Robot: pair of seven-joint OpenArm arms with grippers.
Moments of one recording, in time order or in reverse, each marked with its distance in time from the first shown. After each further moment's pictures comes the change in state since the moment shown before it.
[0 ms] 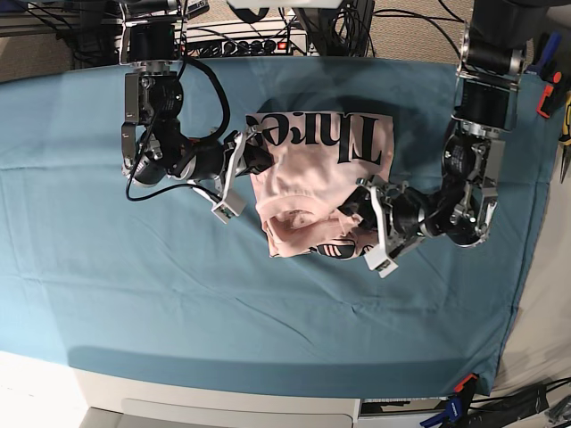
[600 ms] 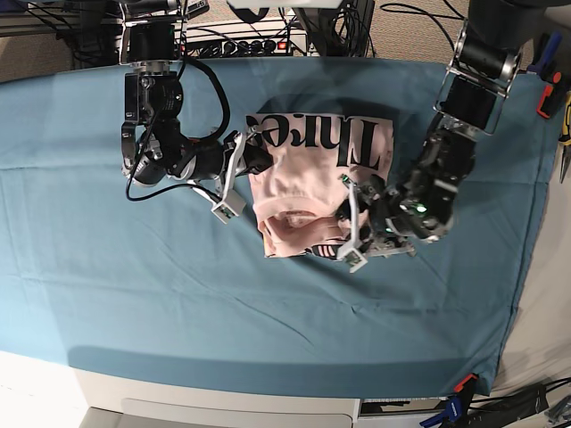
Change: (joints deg) left arm -1.5 0.5 14.5 0.7 30.5 10.5 -15.5; right arm 0.0 0.0 0.0 0.0 0.0 0.0 0.0
